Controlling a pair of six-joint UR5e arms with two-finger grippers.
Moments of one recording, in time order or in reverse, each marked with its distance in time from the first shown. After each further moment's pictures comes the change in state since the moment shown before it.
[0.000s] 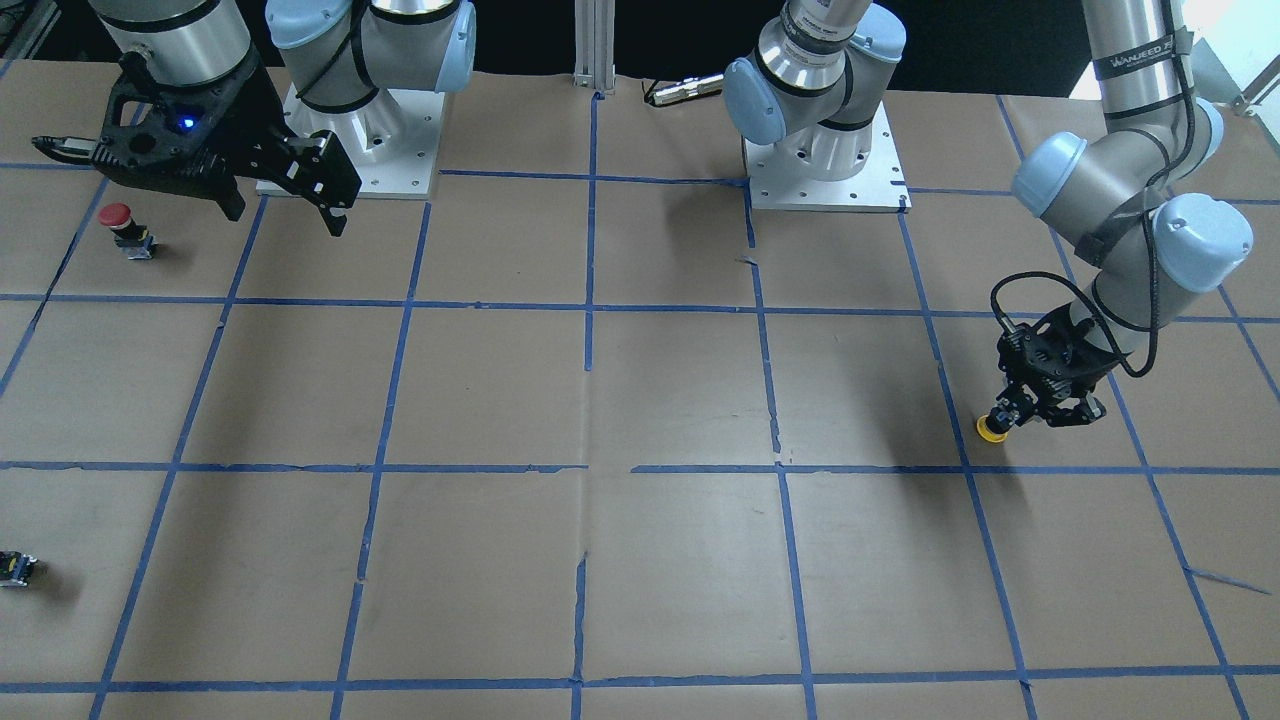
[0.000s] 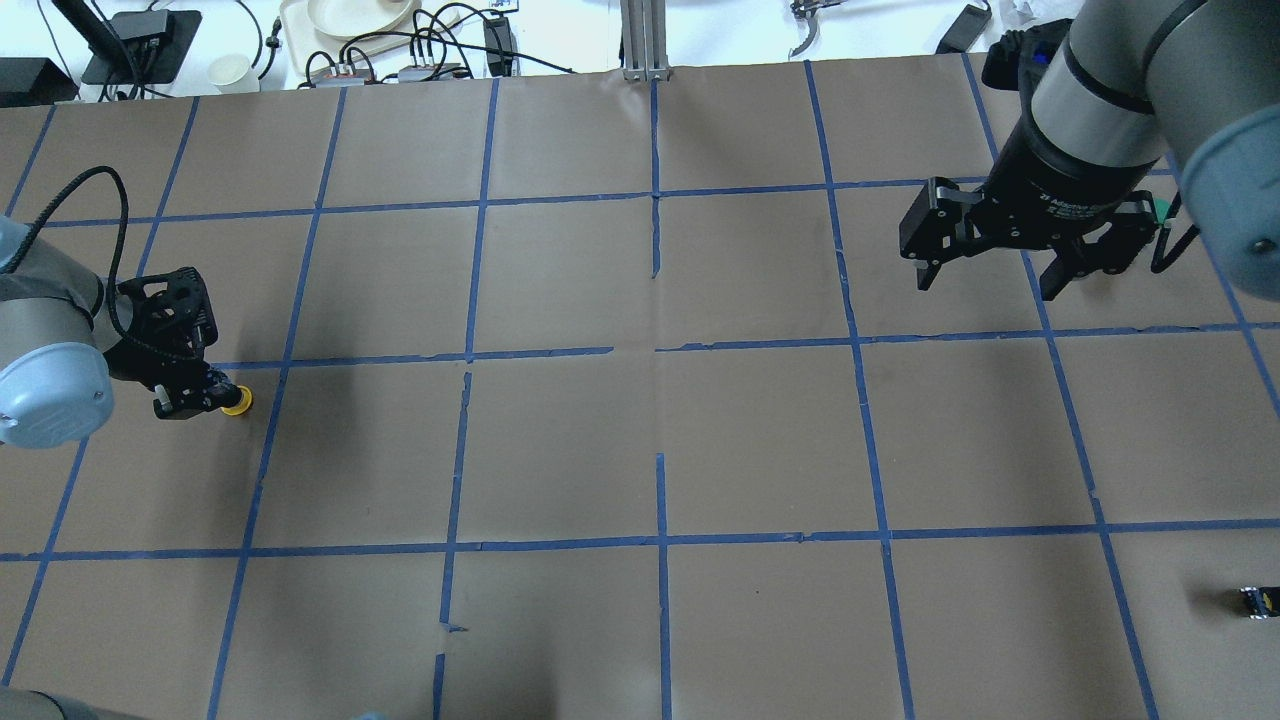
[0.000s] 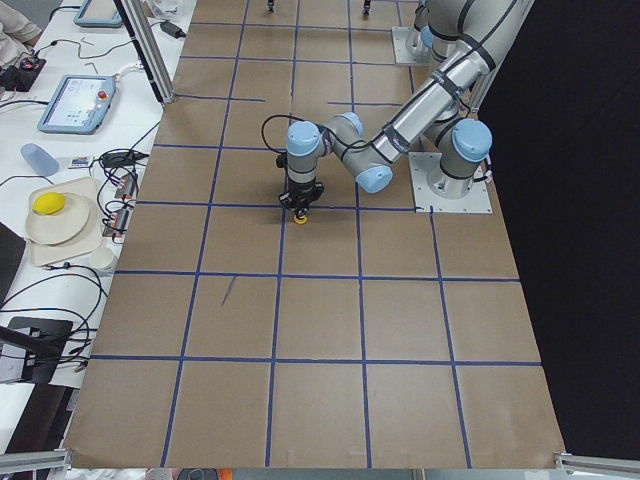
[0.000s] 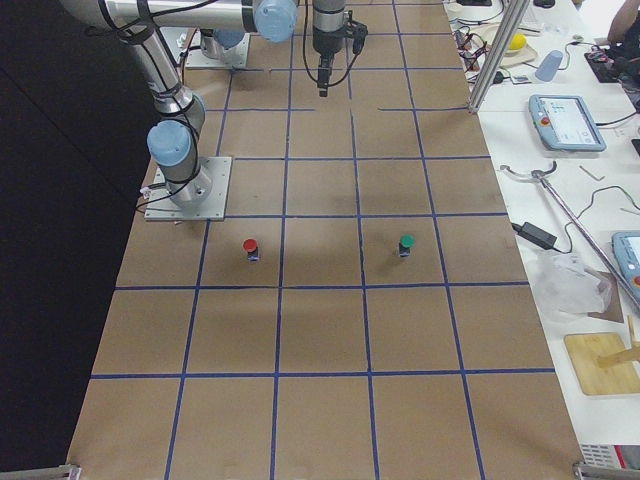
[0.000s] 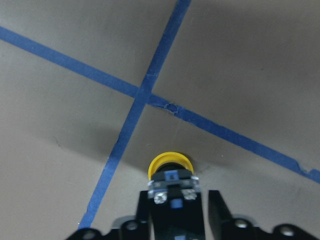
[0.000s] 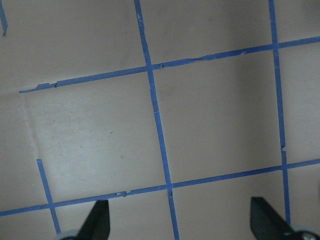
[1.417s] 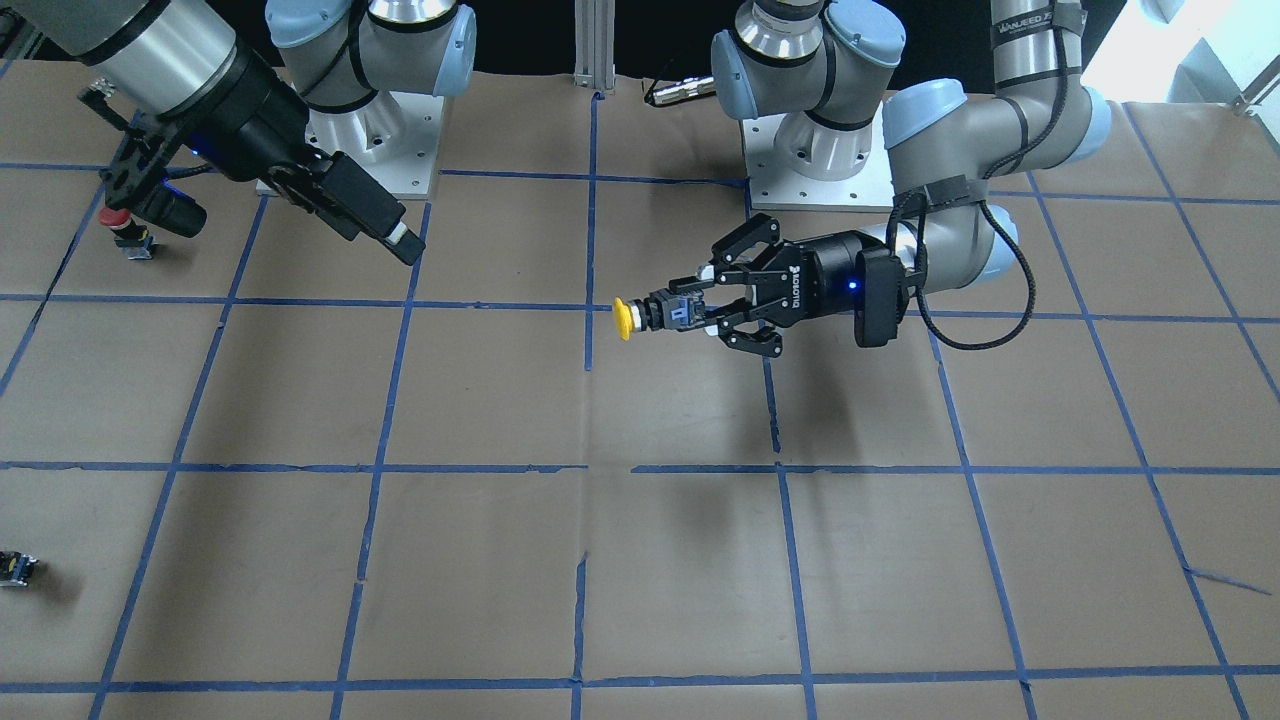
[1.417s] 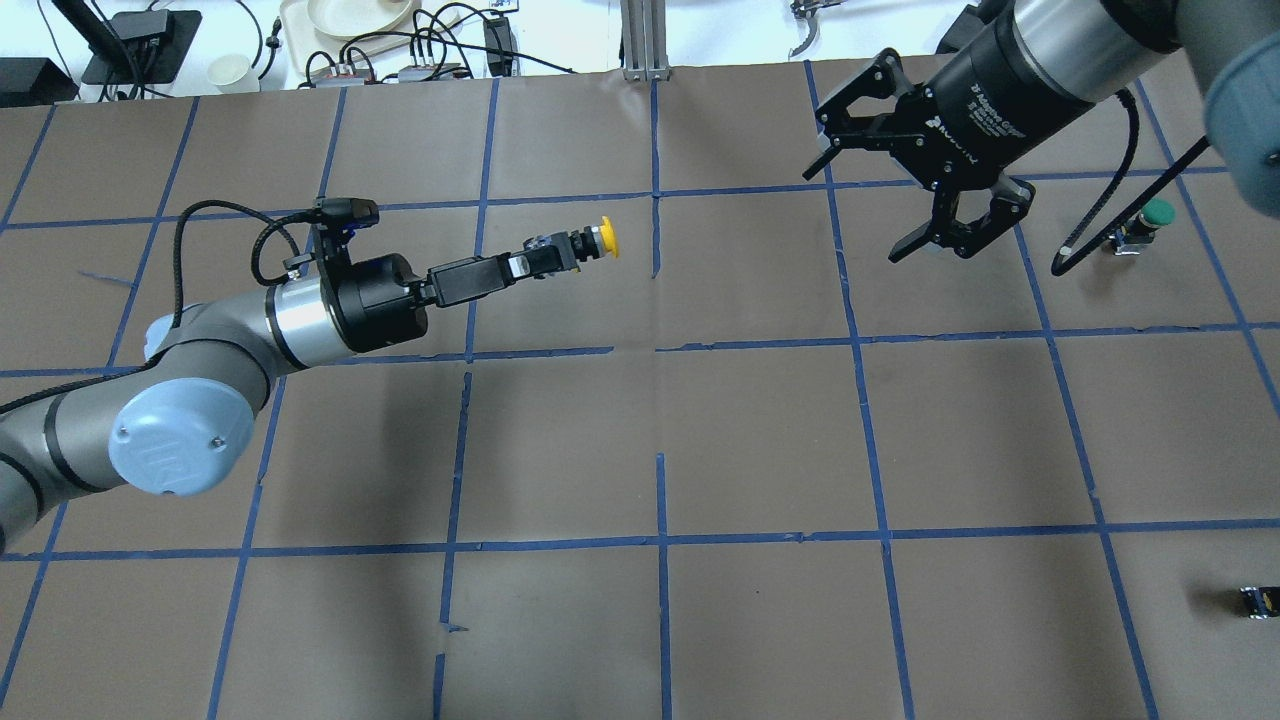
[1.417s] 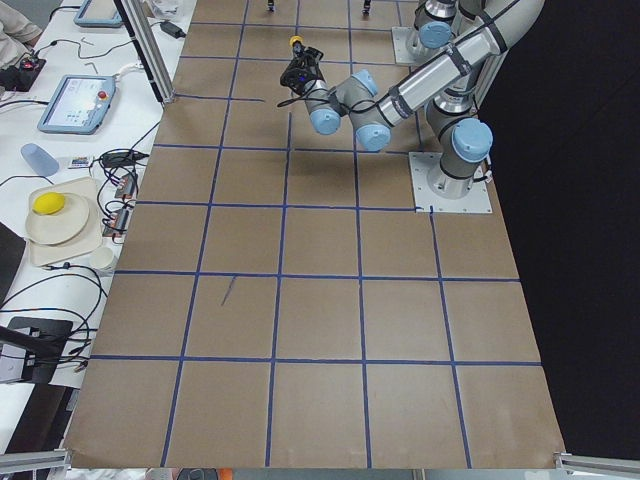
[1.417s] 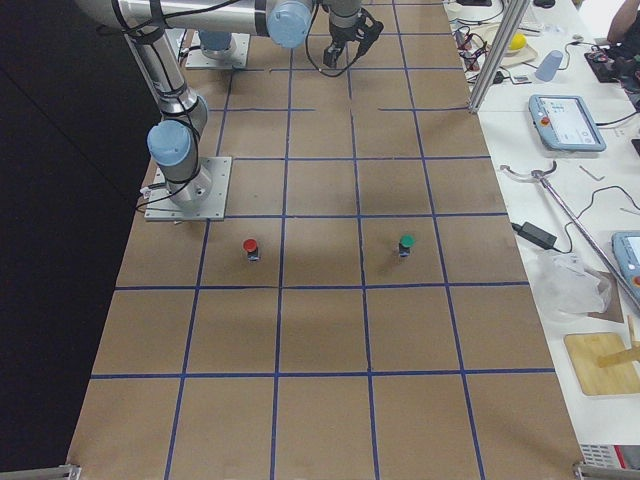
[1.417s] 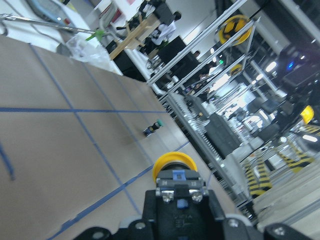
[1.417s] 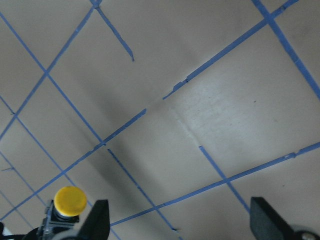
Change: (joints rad) left arm -0.363 0.126 -0.142 -0.549 -1.587 -0.523; right arm -0.062 0.072 -0.066 -0.009 0.548 0.452
